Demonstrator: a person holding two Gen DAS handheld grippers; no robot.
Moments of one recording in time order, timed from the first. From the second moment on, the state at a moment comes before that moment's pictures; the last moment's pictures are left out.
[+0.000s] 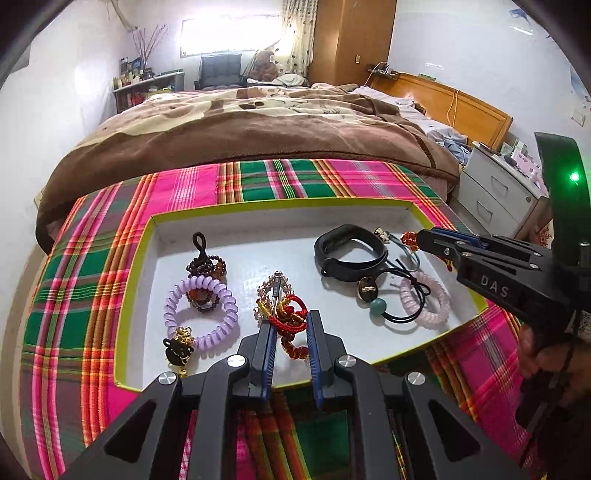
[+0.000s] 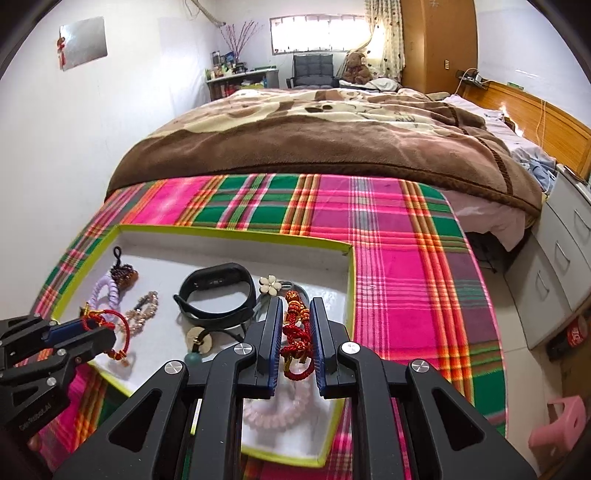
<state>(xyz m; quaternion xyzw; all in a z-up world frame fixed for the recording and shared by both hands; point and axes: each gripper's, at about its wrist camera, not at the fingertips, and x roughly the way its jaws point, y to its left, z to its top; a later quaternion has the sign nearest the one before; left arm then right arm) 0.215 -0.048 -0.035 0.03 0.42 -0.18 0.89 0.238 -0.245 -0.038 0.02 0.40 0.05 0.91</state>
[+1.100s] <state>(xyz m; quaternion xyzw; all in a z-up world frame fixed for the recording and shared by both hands) 0.219 -0.054 -0.045 0.03 0.44 -0.16 0.88 0.243 -0.237 -0.051 0.01 0.41 0.06 0.91</state>
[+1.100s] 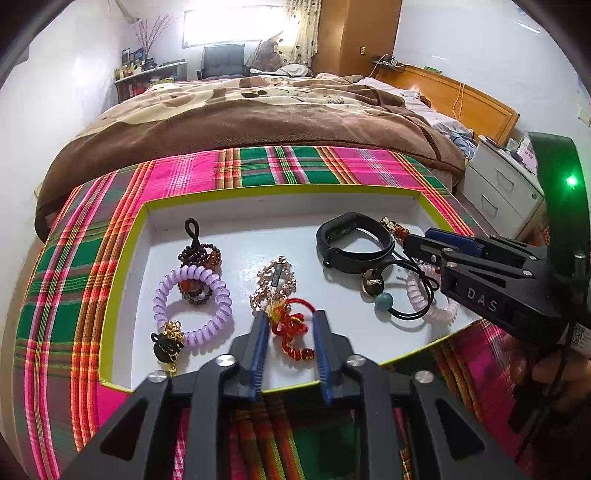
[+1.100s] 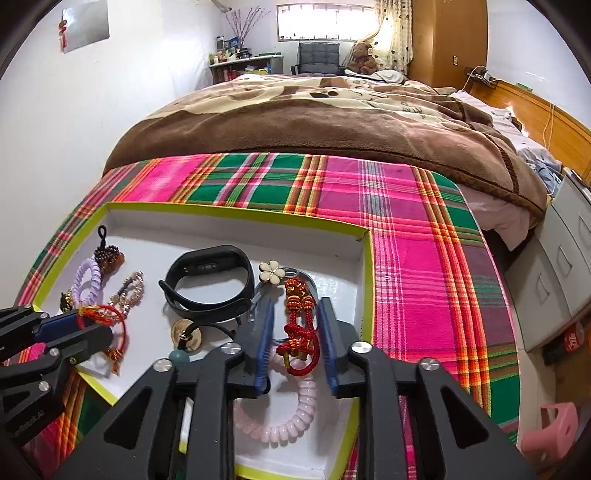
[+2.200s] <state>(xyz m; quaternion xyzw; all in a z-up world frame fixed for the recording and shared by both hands) 0.129 -0.033 -0.005 0.05 0.39 -0.06 0.92 0.126 -0.210 -0.015 0.06 0.36 0.06 0.93</state>
